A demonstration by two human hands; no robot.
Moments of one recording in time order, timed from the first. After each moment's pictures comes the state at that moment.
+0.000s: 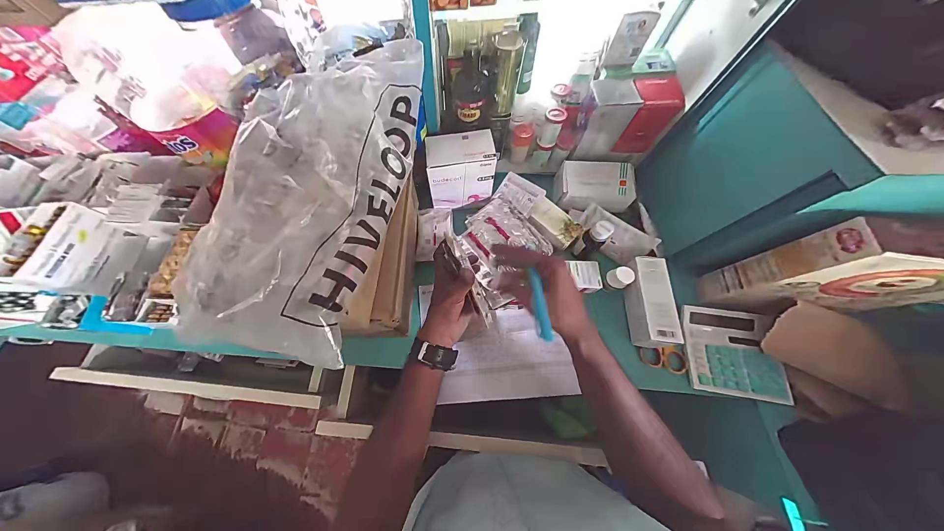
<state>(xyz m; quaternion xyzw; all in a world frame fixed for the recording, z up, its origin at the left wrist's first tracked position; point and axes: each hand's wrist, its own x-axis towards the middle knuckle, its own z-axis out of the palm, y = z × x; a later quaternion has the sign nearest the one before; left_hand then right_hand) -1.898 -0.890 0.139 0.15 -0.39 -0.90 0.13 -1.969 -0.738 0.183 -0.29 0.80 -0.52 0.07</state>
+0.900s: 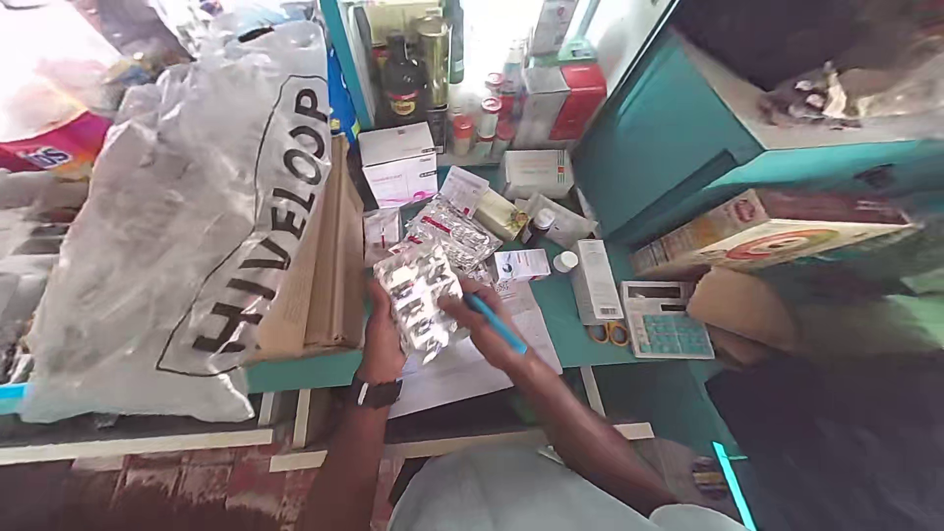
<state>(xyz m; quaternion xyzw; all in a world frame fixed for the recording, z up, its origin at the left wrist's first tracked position) -1.860 -0.893 0.146 0.14 -0.45 -0.87 0.13 -1.922 -0.741 0.151 -0.15 0.57 -0.77 0.22</state>
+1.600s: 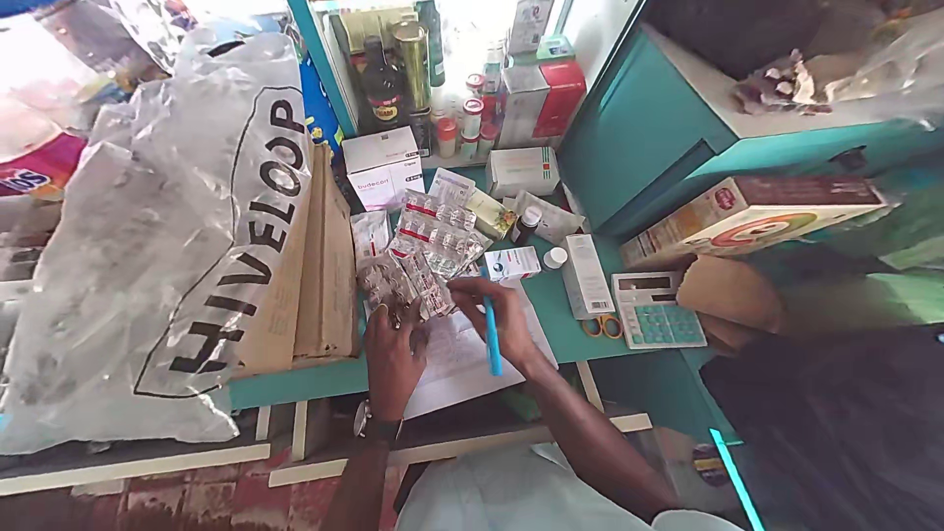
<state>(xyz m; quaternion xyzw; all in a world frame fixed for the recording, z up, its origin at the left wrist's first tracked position) -1.835 -0.890 0.086 0.11 -0.95 -0.22 0.16 -1.937 -0.714 0.135 -0.25 0.75 -0.61 0.04</state>
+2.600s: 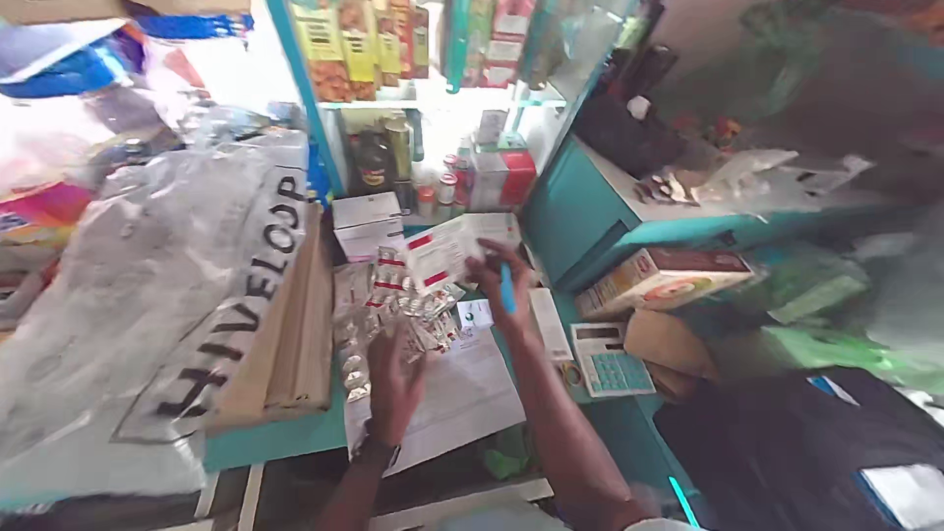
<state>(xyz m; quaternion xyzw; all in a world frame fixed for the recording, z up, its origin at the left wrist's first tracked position) -1.877 -0.855 0.098 0.06 -0.84 -0.44 0.30 -2.030 -0.699 0.188 -0.11 0.67 -0.73 -0.05</state>
